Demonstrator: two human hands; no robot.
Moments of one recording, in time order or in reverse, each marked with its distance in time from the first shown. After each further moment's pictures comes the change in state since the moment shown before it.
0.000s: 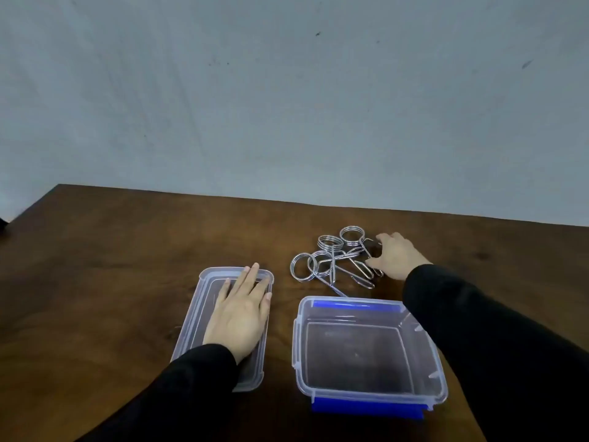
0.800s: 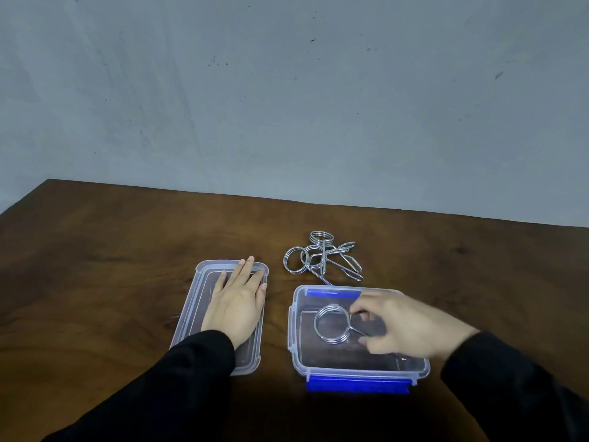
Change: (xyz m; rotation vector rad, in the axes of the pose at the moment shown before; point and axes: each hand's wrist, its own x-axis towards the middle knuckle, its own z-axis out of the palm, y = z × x) left_hand -0.002 -0.004 0.005 0.021 0.057 0.041; right_hand -0.165 -0.006 -0.007 -0.055 -0.205 -0.567
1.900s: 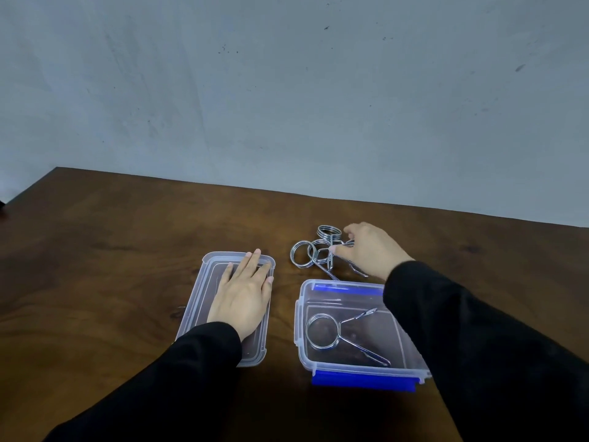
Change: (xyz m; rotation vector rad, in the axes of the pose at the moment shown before) left_hand 0.002 0.000 0.000 0.016 -0.012 -0.016; right_hand 0.112 -0.002 -0.031 0.016 0.280 0.351
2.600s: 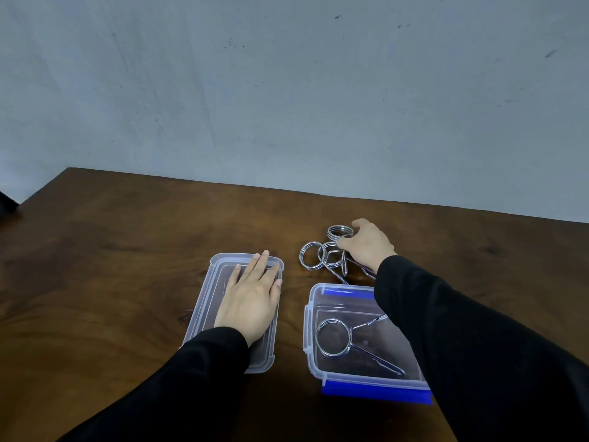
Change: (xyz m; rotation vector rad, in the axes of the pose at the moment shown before) left_hand 0.001 0.001 -0.001 -0.026 -0.004 -0.007; right_hand 0.043 -0.003 0.033 0.376 0.036 0.318
